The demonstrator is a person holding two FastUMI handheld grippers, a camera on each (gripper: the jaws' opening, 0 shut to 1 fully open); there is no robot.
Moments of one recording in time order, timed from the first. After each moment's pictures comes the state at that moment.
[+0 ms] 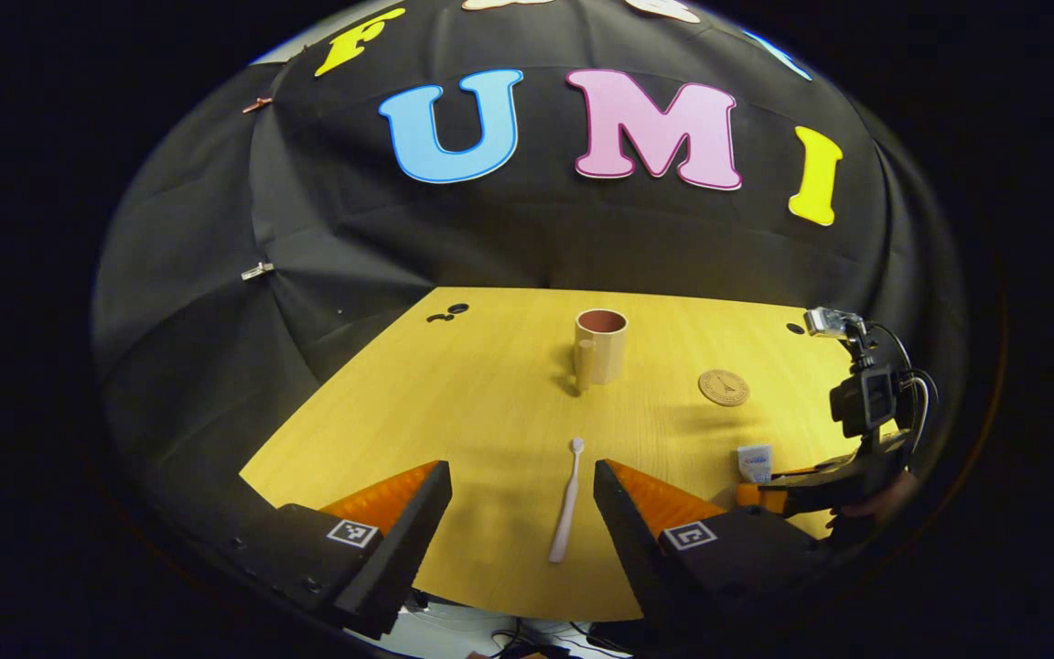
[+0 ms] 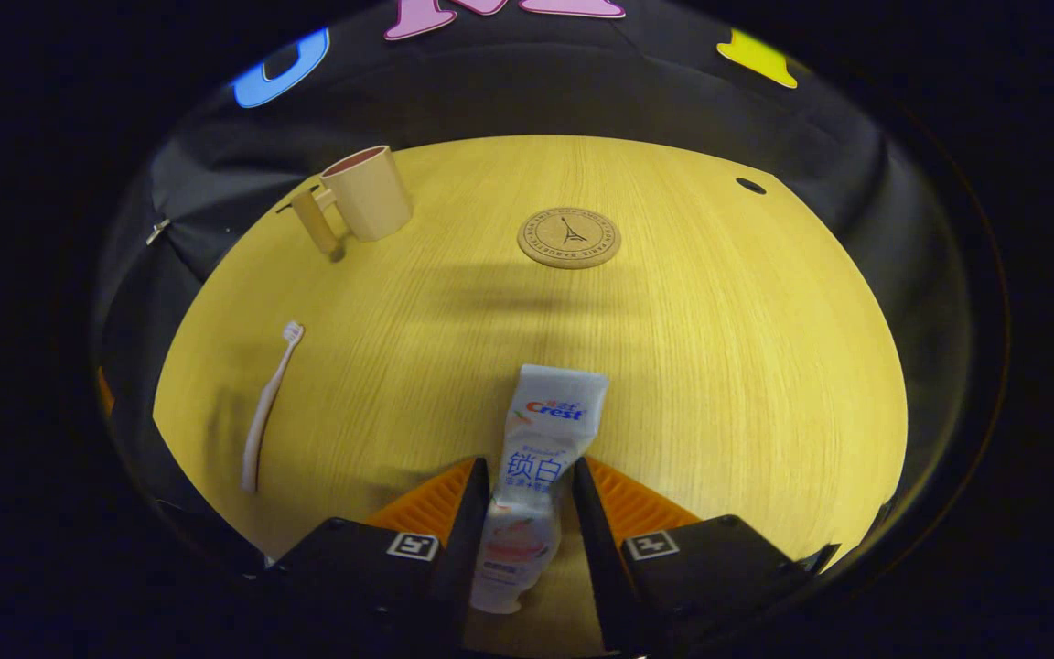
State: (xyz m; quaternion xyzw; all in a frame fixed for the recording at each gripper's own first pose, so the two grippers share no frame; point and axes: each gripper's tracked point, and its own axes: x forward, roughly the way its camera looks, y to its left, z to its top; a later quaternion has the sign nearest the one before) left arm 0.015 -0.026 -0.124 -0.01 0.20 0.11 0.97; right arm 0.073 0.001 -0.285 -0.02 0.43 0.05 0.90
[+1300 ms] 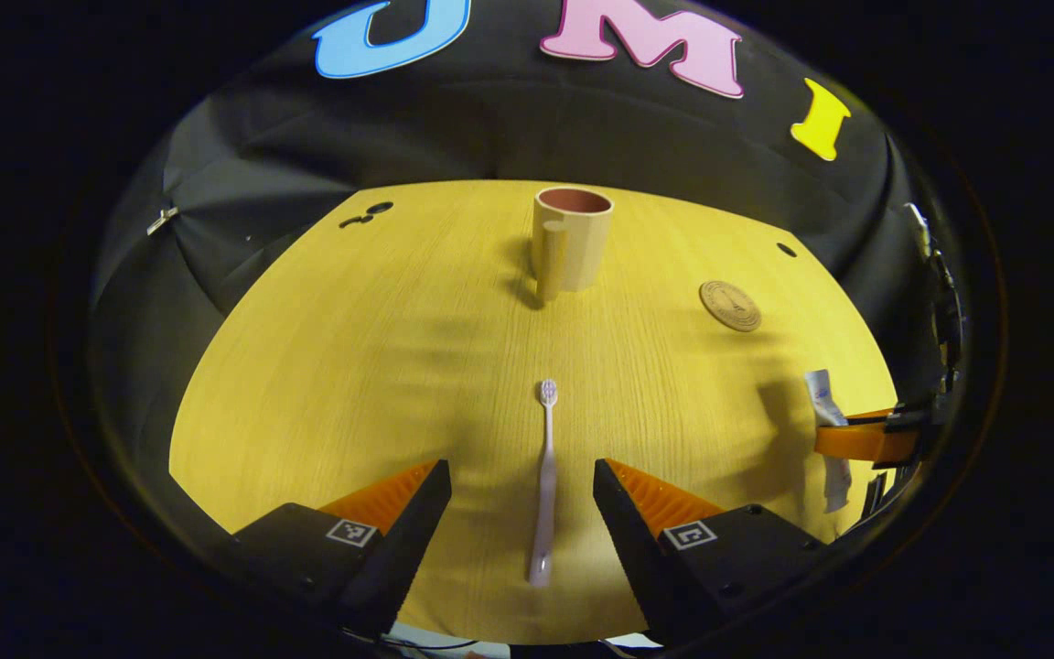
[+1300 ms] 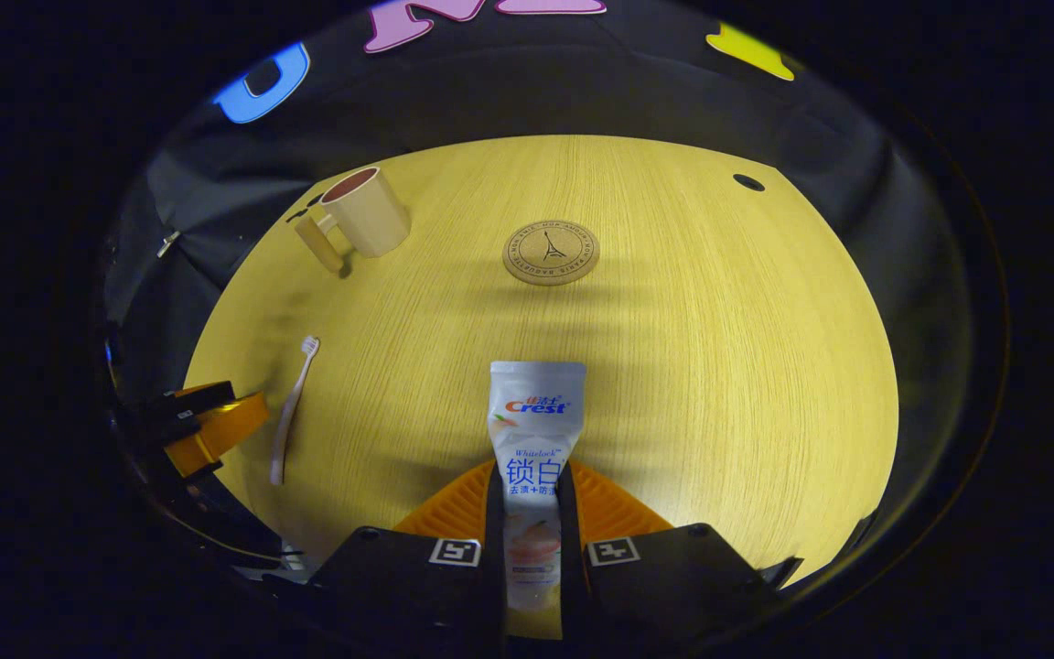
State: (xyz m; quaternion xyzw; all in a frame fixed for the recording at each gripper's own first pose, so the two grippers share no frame) left arm 0.100 -0.021 -0.239 -0.04 0.37 0.05 0.92; right arm 0.074 -0.021 -0.249 0.01 0.45 0.09 0.89
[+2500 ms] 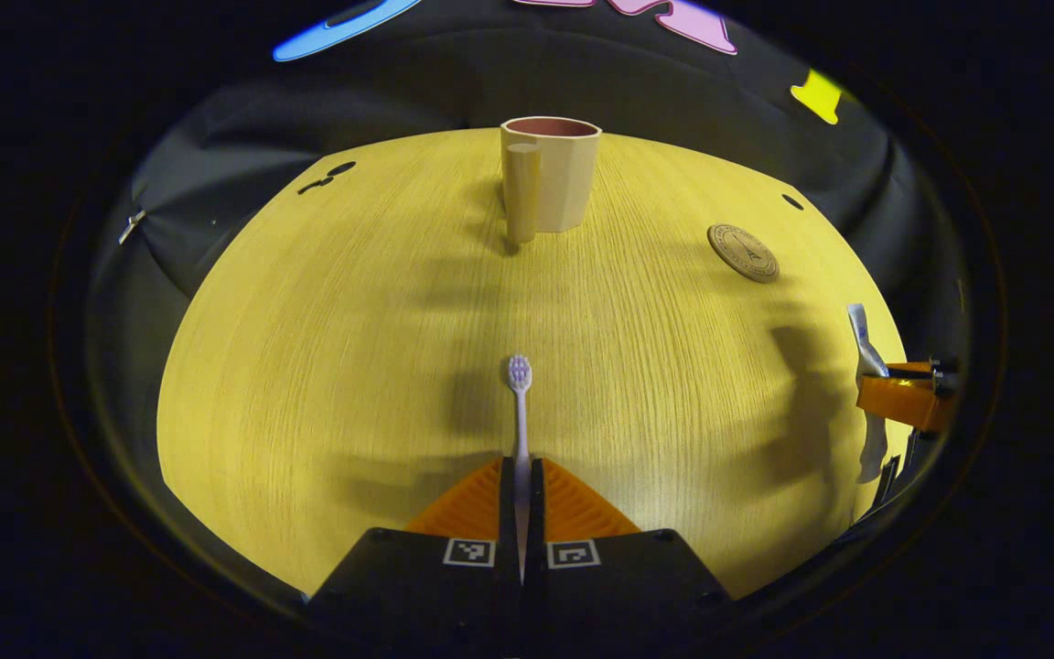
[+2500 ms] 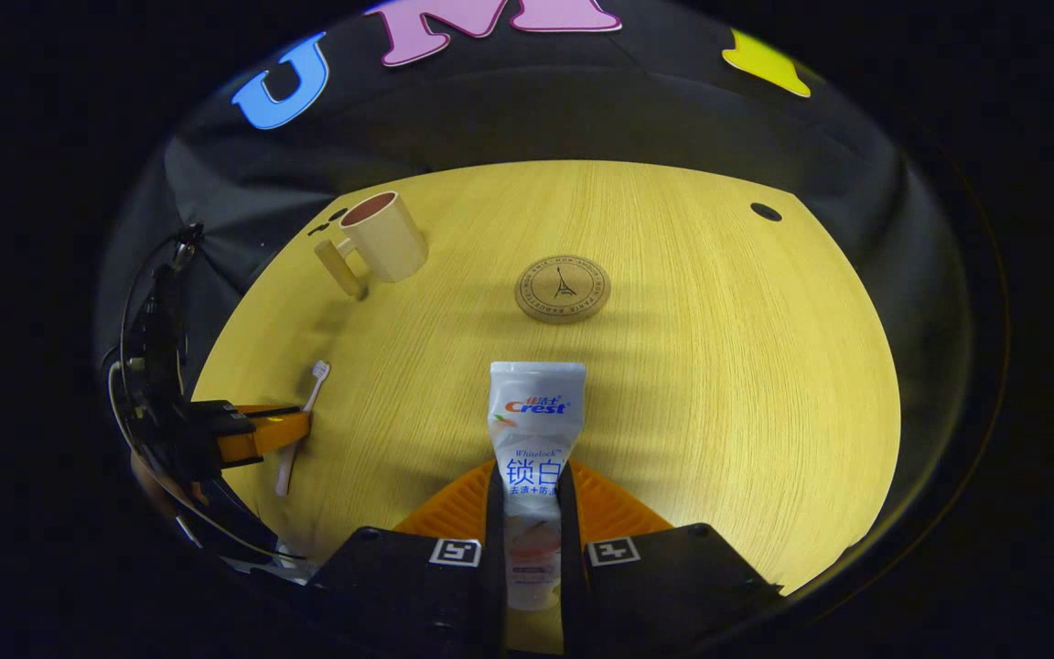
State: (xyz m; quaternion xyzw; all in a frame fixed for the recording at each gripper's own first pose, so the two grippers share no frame) left arm 0.112 -0.039 -0.275 -0.02 0.43 0.01 0.90; right arm 0.094 -0.015 -0.229 0.01 0.41 0.12 0.90
